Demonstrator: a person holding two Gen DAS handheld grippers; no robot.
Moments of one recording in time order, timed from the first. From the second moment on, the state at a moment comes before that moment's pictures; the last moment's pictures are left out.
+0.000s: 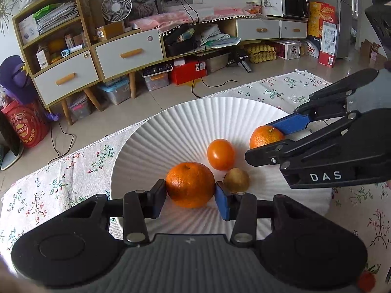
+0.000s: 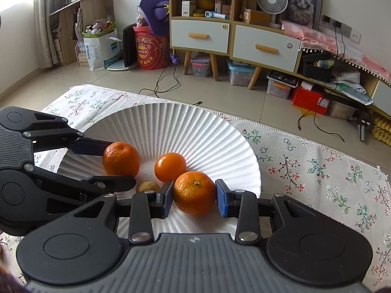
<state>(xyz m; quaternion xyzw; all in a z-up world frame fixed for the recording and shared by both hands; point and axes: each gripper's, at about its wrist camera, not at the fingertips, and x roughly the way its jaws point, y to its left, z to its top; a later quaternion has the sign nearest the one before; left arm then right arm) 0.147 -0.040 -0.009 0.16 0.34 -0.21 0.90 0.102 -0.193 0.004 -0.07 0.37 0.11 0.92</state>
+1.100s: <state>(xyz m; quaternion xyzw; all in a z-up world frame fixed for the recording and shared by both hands) 0.079 -0.029 0.045 0.14 0.34 -0.17 0.92 0.041 -0.193 0.055 -0.06 0.35 0.11 0.93</state>
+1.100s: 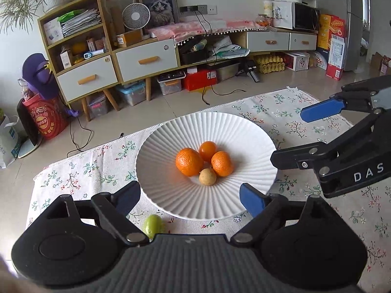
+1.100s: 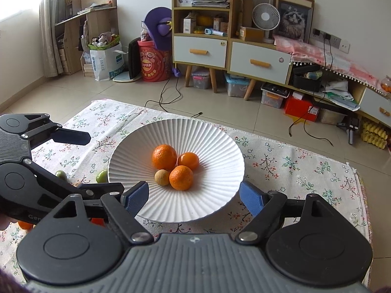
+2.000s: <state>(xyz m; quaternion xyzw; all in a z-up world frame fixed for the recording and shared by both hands) 0.011 0.029 0.029 0.14 0.34 -0.12 0.92 -0.026 -0.181 0.033 -0.03 0.36 0.11 0.93</state>
